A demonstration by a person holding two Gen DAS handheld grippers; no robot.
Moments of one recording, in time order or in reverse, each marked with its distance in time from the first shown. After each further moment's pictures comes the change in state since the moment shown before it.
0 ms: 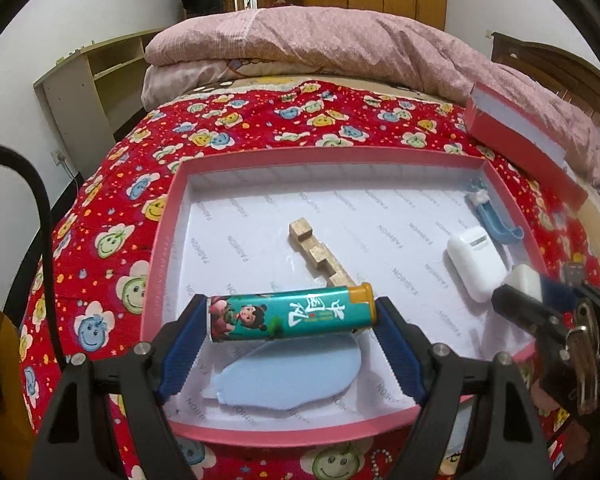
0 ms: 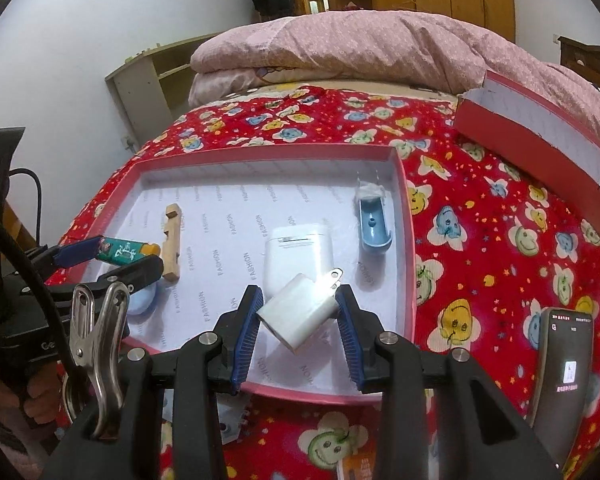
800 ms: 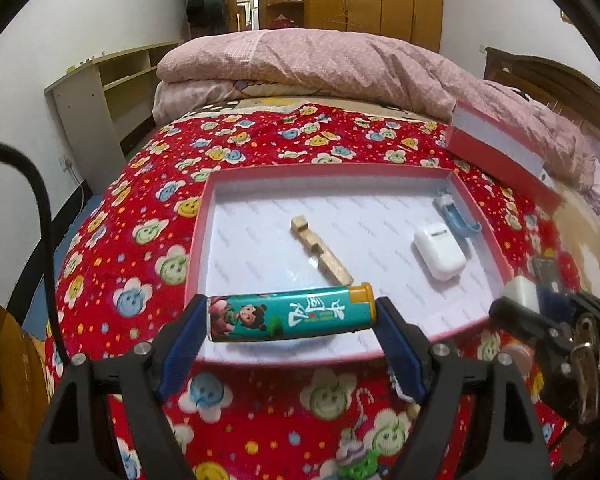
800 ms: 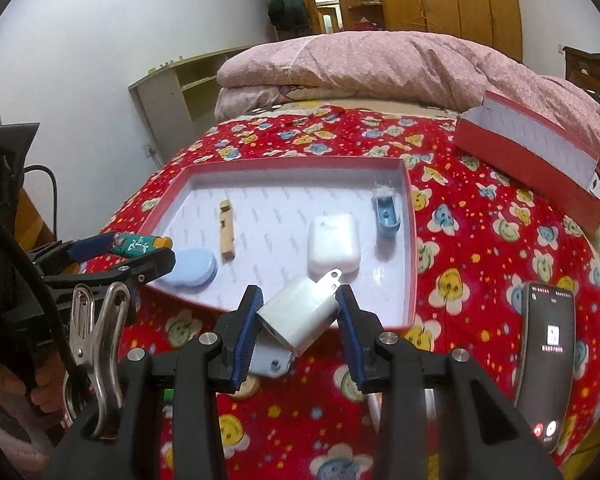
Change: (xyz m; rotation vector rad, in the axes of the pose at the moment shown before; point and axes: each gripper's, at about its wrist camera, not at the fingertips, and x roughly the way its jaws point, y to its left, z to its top) left arm -0.059 0.003 -0.018 -0.009 -0.063 -0.006; right arm -0.056 0.016 -0.021 -0.017 -0.049 0.051
